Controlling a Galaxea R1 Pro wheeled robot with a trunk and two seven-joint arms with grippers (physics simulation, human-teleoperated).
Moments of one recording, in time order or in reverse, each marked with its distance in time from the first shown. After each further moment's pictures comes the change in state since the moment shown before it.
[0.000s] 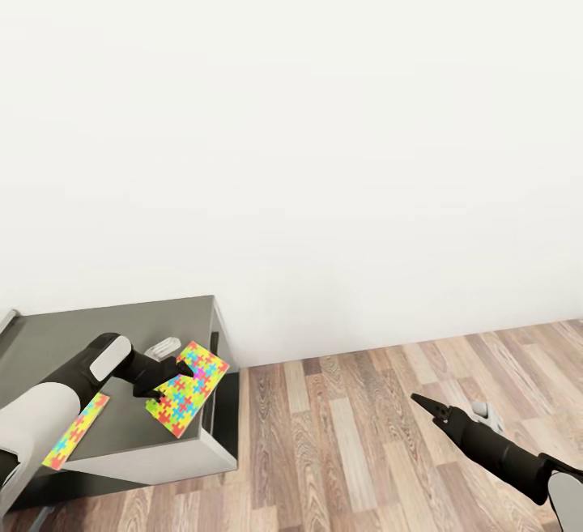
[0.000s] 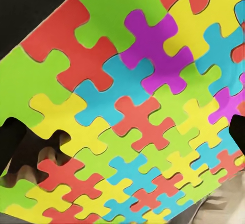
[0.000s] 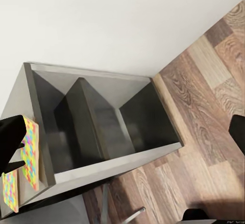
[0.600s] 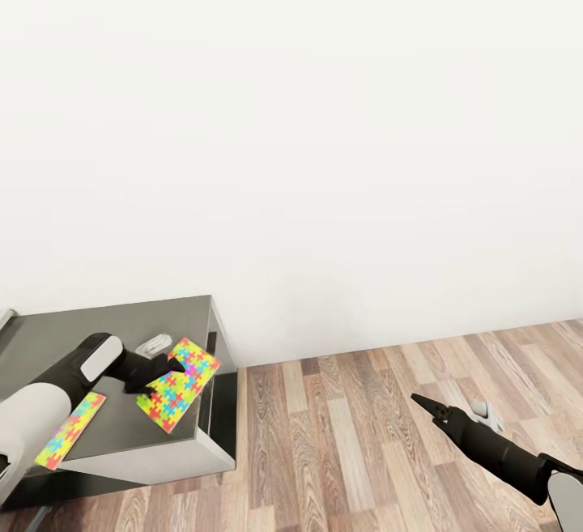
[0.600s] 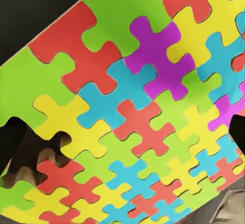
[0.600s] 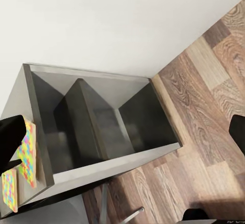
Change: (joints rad) left arm 0.000 0.031 0.000 0.000 -0.005 -0.060 0.000; right arm 0.000 0.000 0.000 0.000 0.000 0.000 0.000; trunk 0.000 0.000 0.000
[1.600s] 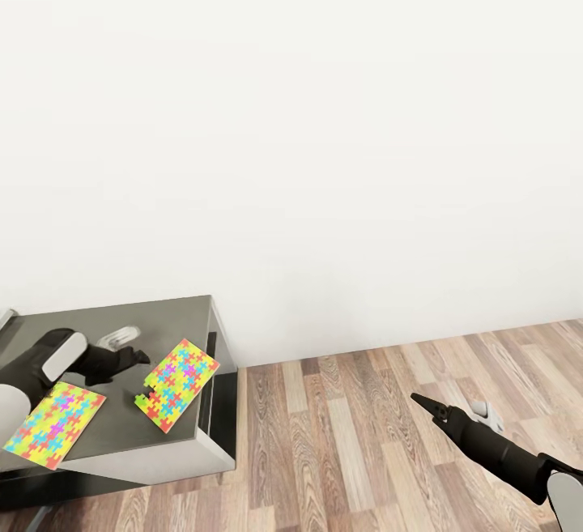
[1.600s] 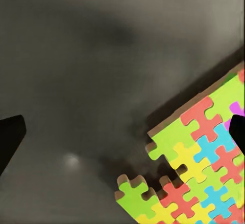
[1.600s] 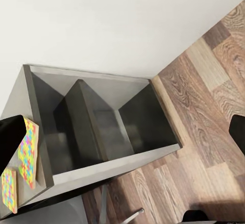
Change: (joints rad) left arm 0.000 0.125 0.019 -0.043 -0.069 -0.054 -0.020; right arm 0.000 0.001 0.002 0.000 0.000 -0.006 -0.001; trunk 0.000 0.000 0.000
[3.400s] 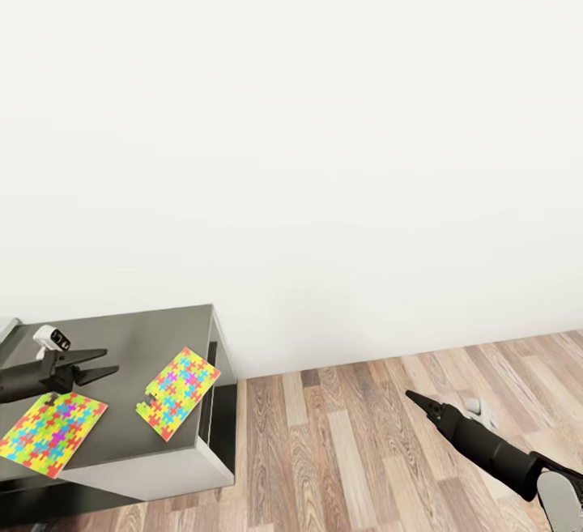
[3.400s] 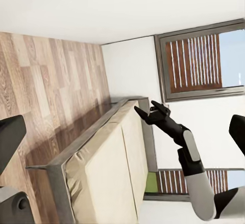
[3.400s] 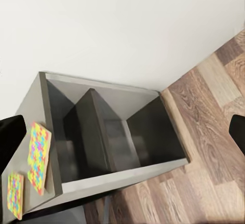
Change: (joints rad) left arm 0.218 0.318 -0.083 -0.150 -0.019 -0.059 -1.519; right arm 0.000 0.015 0.028 -0.001 -0.002 -0.047 -0.008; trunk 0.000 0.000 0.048
